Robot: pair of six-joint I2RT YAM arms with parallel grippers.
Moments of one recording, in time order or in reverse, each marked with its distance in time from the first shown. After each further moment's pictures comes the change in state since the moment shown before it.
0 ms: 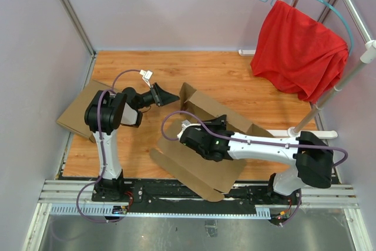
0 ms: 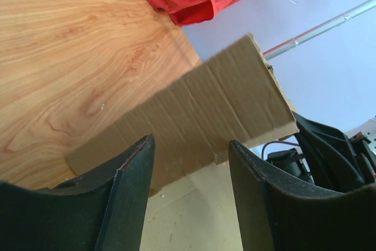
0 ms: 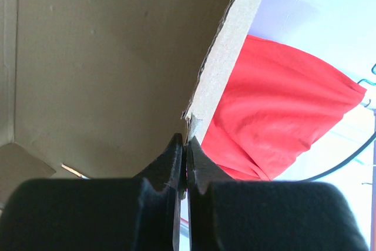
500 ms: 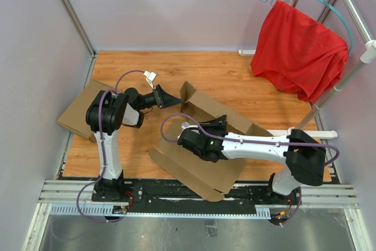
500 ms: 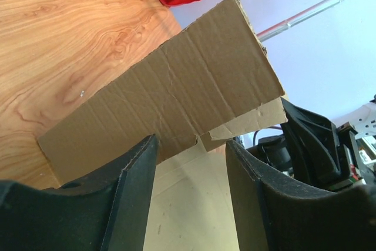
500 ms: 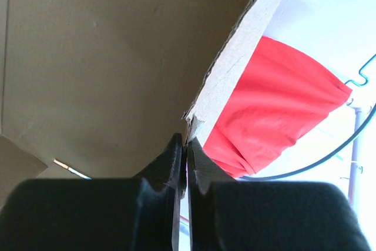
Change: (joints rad) left arm -0.026 0.000 -0.003 0.000 0.052 -0.024; right arm -0.003 0.063 0.015 -0.041 0.036 0.000
